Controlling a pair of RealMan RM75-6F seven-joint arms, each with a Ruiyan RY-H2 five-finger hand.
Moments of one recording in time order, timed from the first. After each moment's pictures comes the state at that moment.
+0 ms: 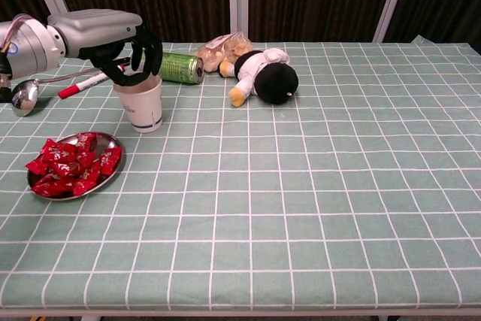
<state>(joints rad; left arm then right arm) -0.84 -1.56 -0.15 -1.15 1.39 0.84 -0.05 0.10 -1.06 0.10 -1.61 -1.42 1.43 -0.01</state>
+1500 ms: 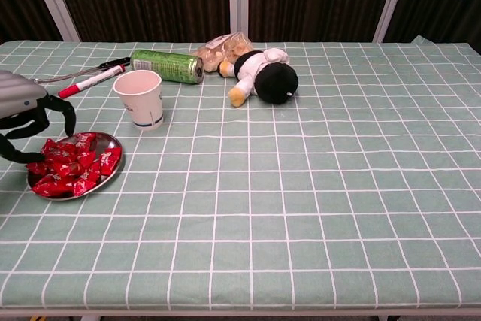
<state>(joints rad) -0.57 -1.43 0.06 -1.24 1.51 1.01 0.05 0.10 -1.05 0.09 -1.63 -1.45 1.45 -0.02</state>
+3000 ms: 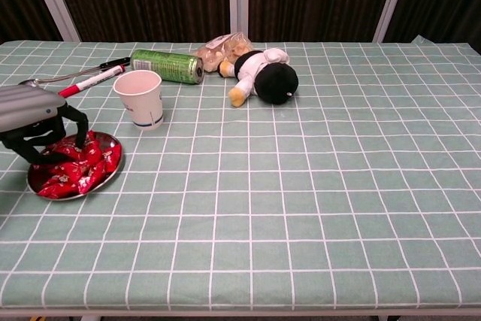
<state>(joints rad) -0.59 -1.52 0.03 -1.13 1.50 0.96 -0.07 0.10 -1.04 0.09 -1.65 -1.44 1.44 -0.04</state>
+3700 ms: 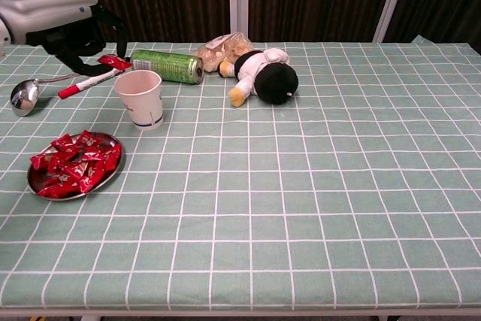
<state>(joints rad) -0.74 -1.46 -0.15 -1.26 1.42 0.93 -0.05 0.09 -1.03 0.09 -1.64 -1.44 1.46 -0.01</state>
